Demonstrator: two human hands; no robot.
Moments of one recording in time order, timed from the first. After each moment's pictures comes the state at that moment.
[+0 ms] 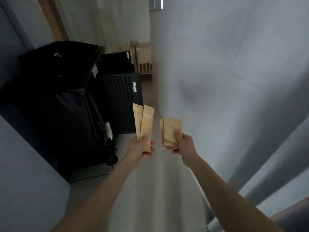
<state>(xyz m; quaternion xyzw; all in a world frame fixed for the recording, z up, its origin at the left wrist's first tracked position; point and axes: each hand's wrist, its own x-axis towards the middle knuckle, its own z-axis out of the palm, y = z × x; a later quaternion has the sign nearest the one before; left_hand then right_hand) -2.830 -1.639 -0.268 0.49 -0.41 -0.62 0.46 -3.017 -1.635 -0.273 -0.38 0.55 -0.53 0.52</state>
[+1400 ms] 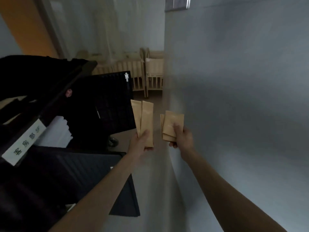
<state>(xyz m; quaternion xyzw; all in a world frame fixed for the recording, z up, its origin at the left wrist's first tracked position) -2.905 -2.484 -0.239 0.52 -0.35 -0.57 0.53 -3.068 -2.511 -0.249 -0.42 0.56 -0.53 0.47</state>
